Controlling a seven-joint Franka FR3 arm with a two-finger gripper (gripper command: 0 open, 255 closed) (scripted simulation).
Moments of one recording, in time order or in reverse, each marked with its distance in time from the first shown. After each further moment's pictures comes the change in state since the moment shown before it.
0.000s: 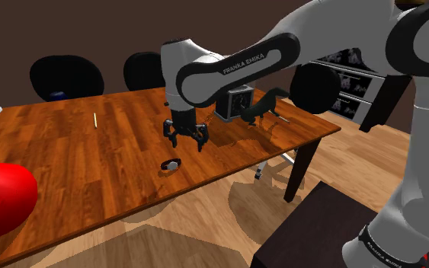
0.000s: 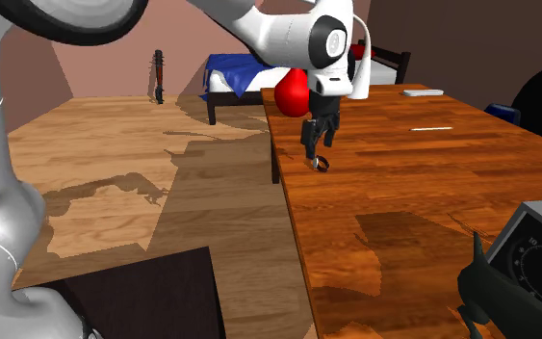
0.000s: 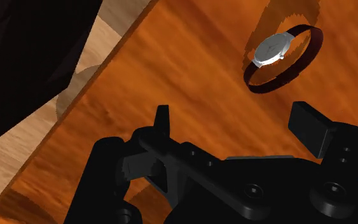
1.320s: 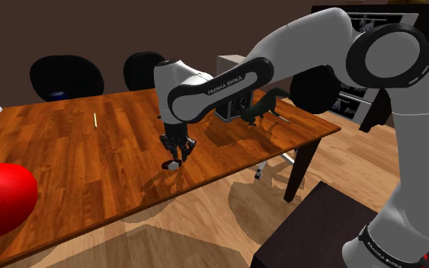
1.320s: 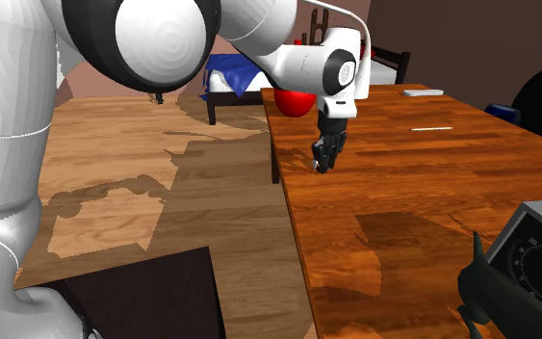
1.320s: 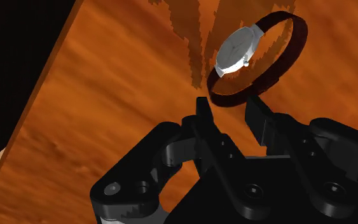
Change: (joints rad) arm 0.056 0.172 -0.050 0.108 -0.066 0.055 0.119
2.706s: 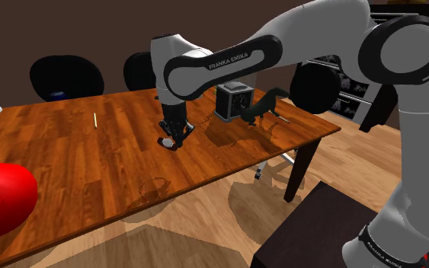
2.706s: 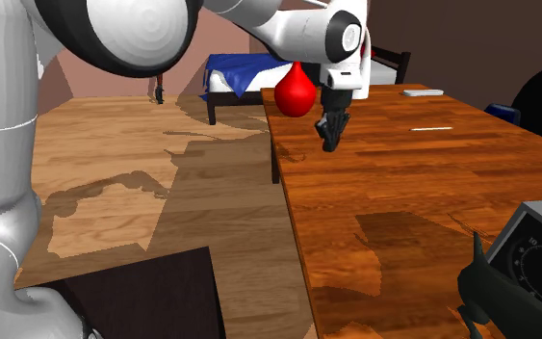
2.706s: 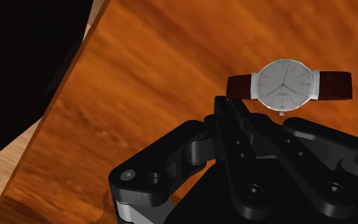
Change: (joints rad) arm -0.005 -0.055 0.018 0.084 0.034 -0.132 -0.027
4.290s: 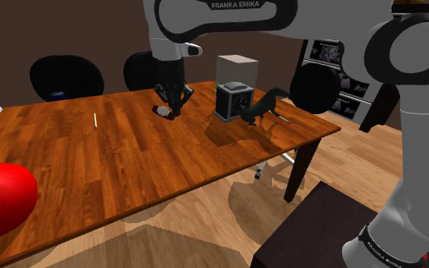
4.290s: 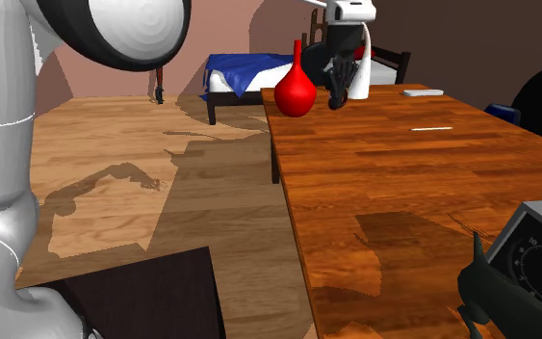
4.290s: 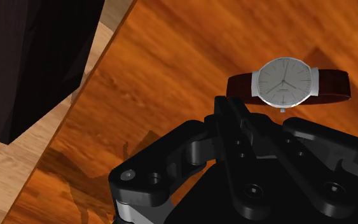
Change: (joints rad) arm 0.037 -0.013 0.014 0.304 0.018 -0.310 -0.031
